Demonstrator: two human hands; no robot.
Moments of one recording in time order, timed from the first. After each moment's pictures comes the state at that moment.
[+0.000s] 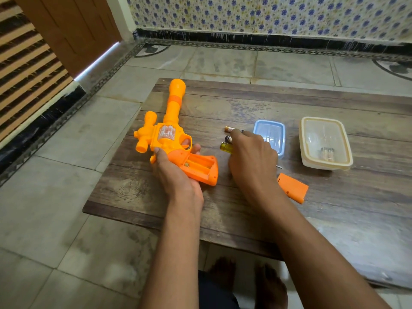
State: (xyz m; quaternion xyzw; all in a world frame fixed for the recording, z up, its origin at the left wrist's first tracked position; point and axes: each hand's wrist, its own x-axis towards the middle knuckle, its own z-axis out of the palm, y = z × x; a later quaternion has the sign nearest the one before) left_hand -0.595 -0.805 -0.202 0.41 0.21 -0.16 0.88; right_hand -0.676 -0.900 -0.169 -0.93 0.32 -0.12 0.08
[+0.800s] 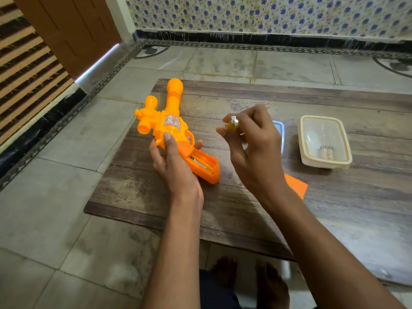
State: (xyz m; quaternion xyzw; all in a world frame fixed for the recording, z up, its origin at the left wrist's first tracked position) left_hand -0.608 -0.812 -0.184 0.48 0.10 -0.05 0.87; right_hand -0.683 -0.907 -0.166 -0.84 0.14 -0.44 0.29
